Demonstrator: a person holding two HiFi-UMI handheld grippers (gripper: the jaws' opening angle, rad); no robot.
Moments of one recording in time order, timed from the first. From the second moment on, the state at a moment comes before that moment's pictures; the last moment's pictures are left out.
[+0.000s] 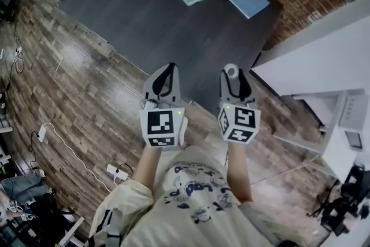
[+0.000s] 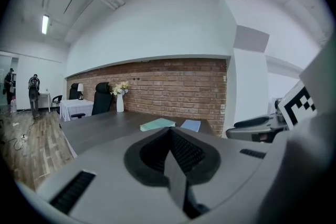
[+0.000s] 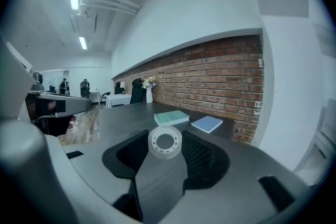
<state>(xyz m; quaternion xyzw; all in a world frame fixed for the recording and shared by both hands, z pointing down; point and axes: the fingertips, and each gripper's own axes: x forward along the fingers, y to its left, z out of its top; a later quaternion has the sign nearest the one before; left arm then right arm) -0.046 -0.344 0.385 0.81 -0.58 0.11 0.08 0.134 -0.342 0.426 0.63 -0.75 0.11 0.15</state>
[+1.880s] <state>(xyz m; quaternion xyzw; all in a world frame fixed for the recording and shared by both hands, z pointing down) -0.057 -0.306 0.301 0.79 -0.61 0.06 0.01 0.131 -0.311 0.320 0.63 -0.77 0.01 0.07</state>
